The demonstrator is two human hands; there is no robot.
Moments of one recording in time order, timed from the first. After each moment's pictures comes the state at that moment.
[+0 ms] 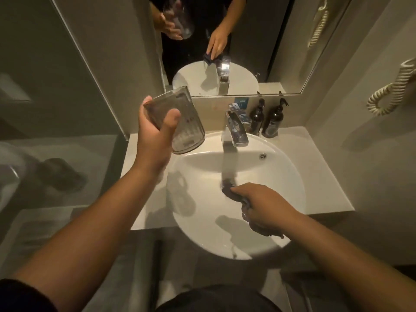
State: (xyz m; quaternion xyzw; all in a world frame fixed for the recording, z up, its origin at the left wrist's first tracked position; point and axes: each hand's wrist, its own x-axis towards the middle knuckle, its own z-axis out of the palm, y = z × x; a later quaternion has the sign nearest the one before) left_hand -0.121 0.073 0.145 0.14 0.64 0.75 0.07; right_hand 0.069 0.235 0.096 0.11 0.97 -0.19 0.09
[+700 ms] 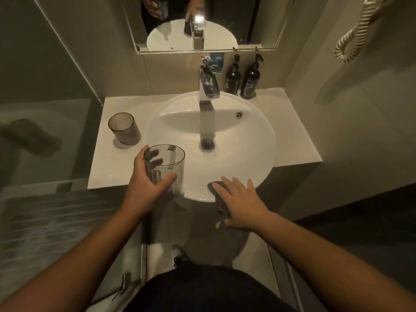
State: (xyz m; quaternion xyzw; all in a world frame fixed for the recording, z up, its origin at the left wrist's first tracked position) left_hand 0.029 0.001 0.030 0.19 0.79 0.56 0.17; right_hand 0.181 0.206 0.003 0.07 0.97 -0.06 0.22
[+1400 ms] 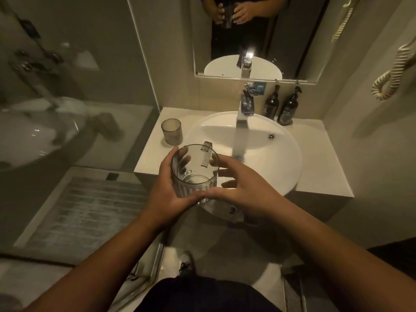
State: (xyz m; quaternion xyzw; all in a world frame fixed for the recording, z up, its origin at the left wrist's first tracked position) left_hand 0.127 -0.027 0.097 0.25 0.75 0.62 0.06; right_hand 0.186 0.164 0.146 -0.01 0.86 -0.51 0.05
